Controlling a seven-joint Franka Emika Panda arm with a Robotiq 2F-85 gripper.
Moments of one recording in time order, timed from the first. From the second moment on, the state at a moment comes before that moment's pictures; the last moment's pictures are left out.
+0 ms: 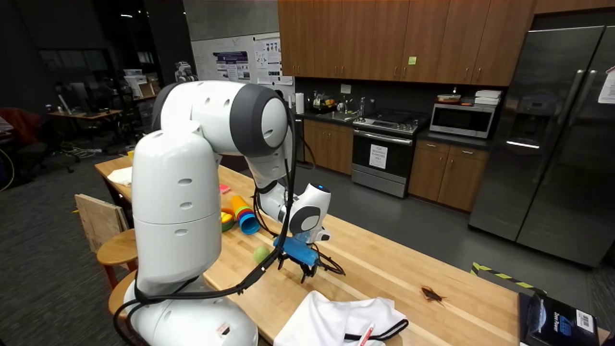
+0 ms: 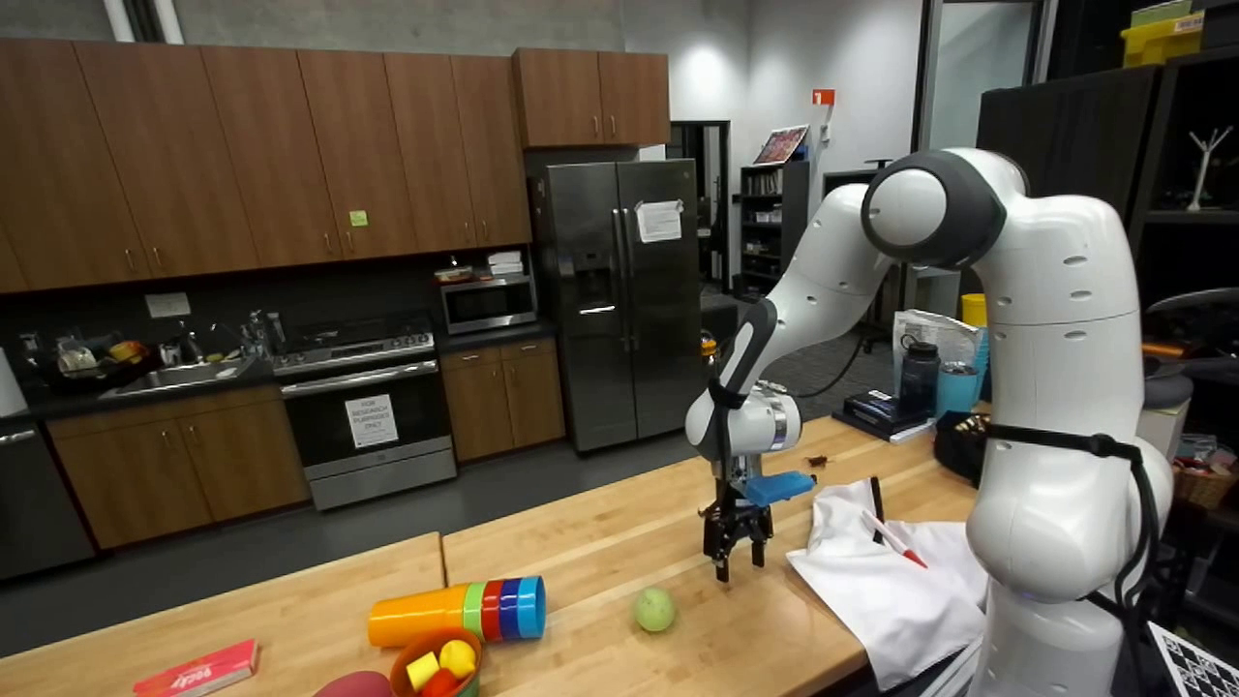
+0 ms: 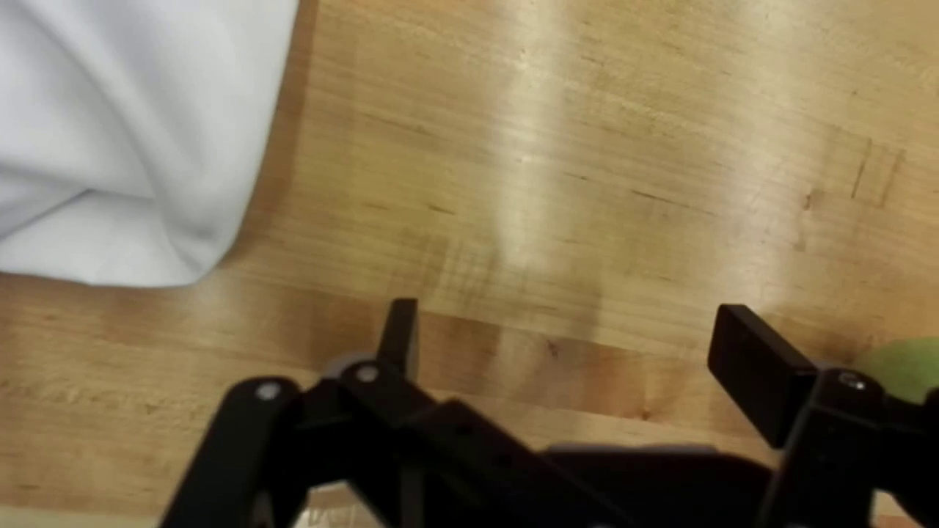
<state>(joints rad) -0.04 0.19 0.12 -2.54 0.35 2.47 -0.30</state>
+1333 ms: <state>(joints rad) 0.08 0.19 0.06 -2.56 0.29 2.47 0.46</state>
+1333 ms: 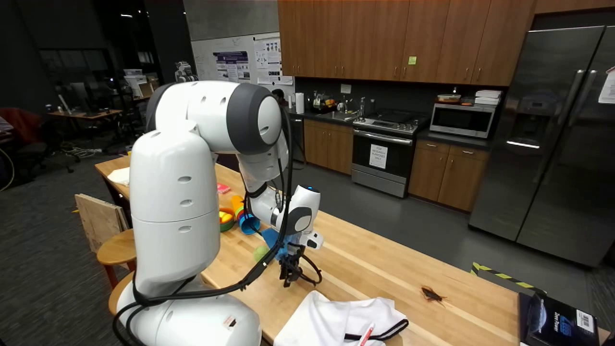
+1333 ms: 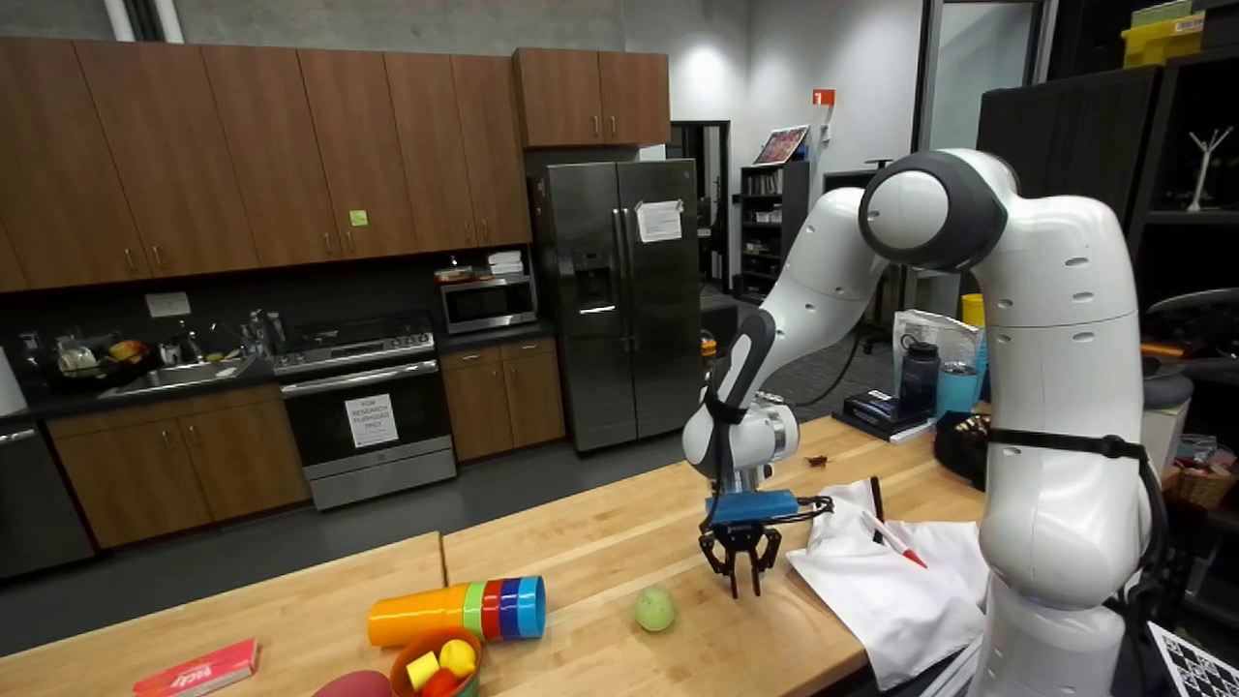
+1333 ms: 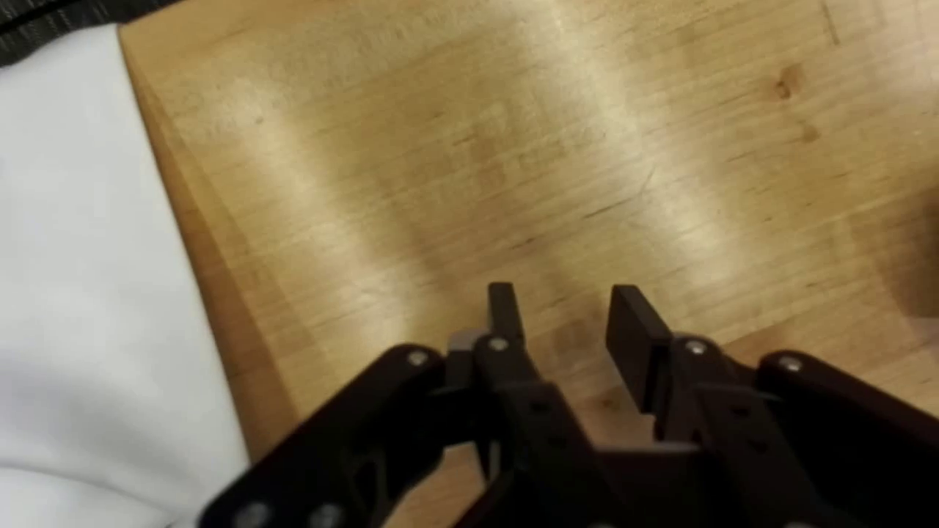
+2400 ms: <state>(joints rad) 0.08 0.19 0.08 -2.55 0.48 2.51 0.32</state>
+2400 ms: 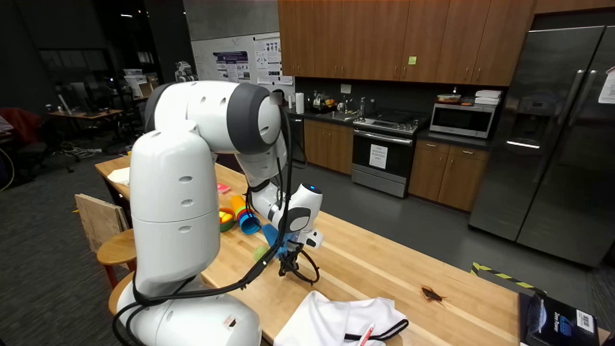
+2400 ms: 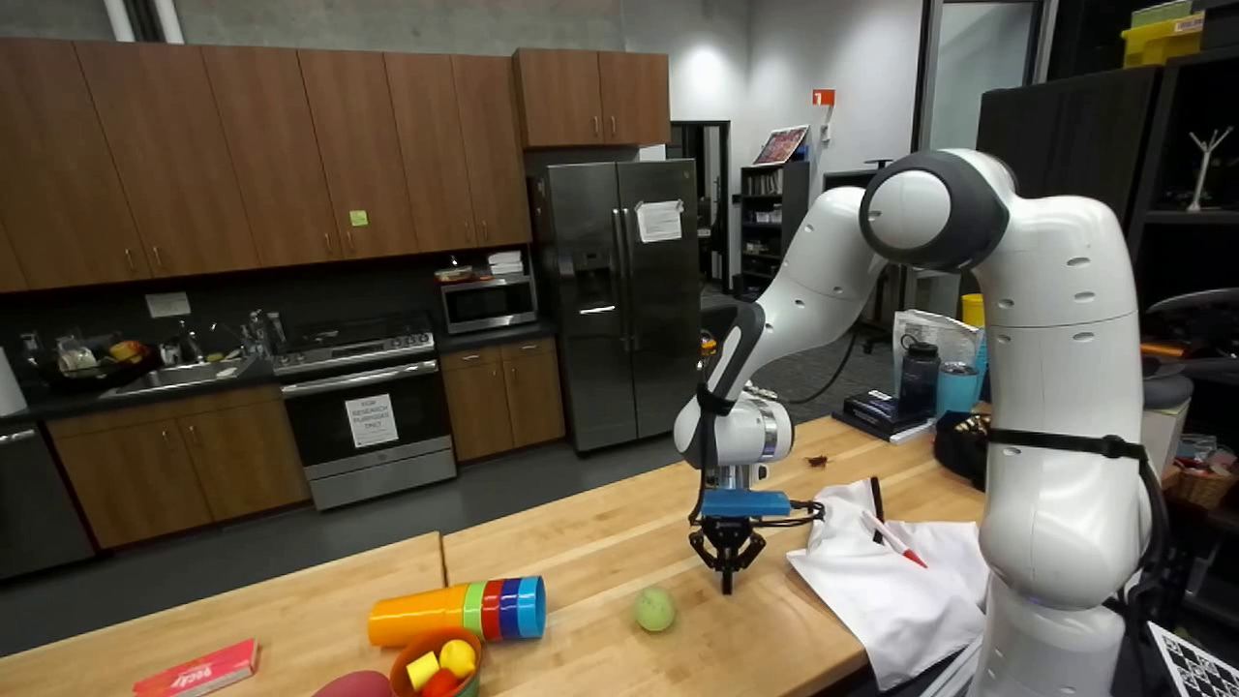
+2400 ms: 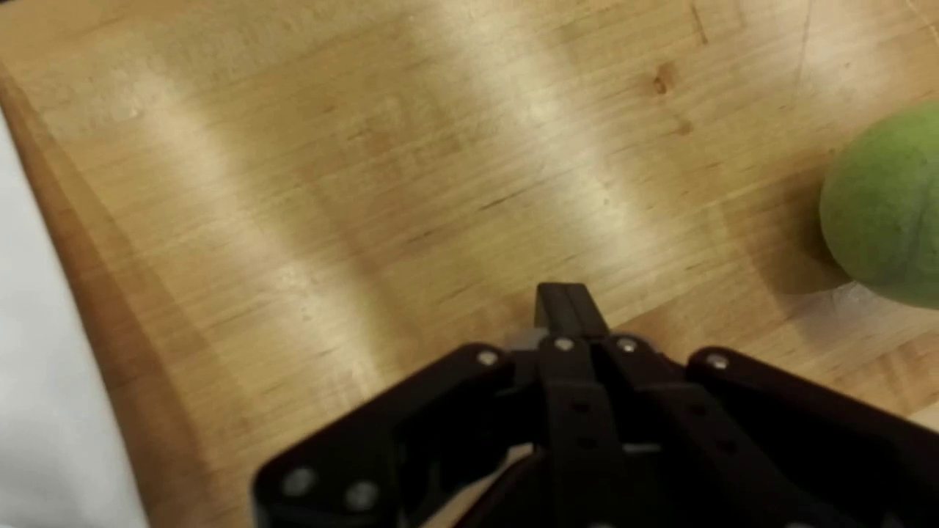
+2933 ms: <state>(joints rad) 0.07 0.19 0.08 -2.55 0.48 2.58 0.12</state>
